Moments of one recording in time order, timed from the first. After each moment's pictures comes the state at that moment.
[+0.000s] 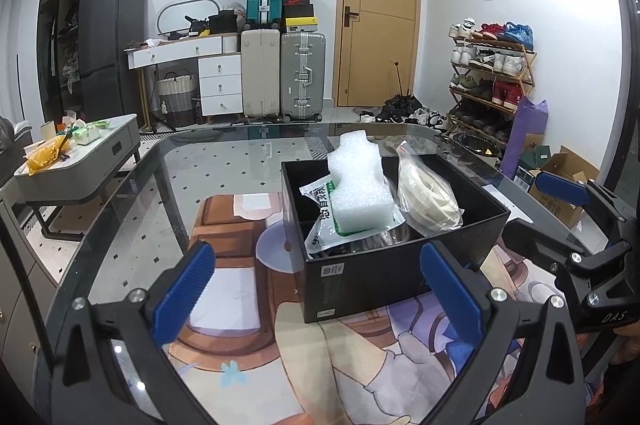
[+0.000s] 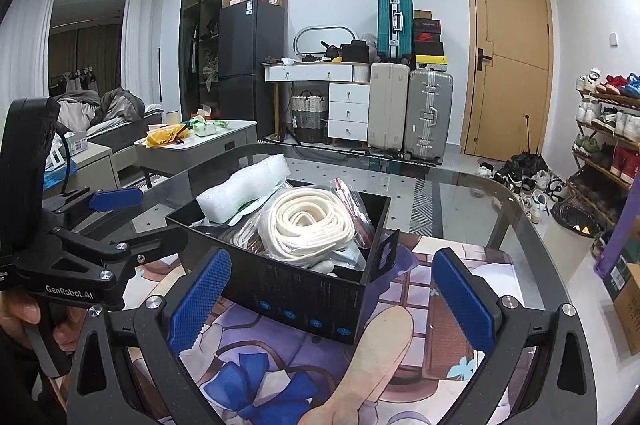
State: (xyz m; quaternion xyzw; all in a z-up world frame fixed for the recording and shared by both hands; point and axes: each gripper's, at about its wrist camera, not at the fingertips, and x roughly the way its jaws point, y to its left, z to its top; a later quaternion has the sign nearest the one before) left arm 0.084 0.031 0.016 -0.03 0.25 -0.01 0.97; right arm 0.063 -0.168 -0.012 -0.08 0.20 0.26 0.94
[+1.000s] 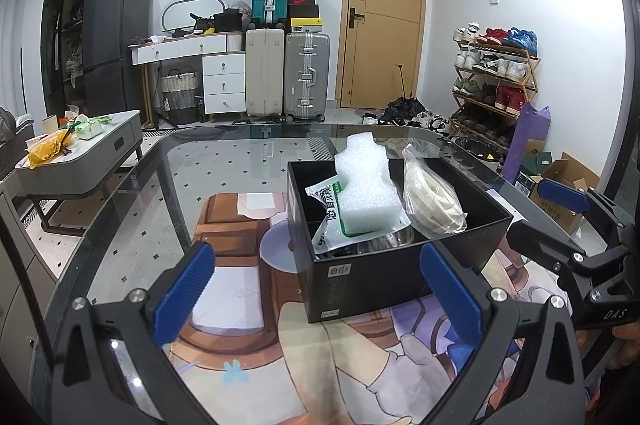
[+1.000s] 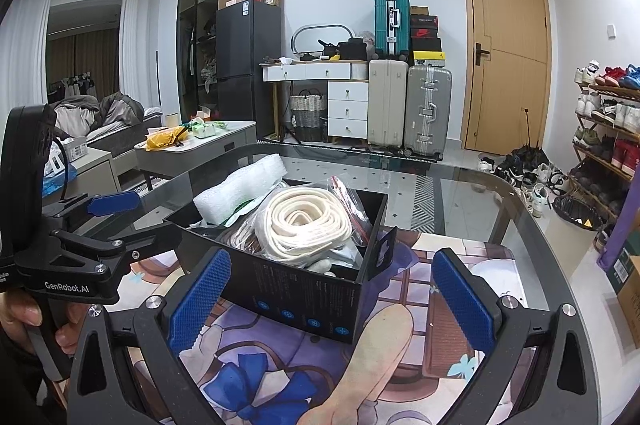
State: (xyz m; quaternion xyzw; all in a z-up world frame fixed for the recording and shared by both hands) left arm 0.086 0.035 0.016 -0.04 0.25 -0.01 0.97; right arm 0.063 -0.169 -0.011 -0.07 0.20 0.26 0.94
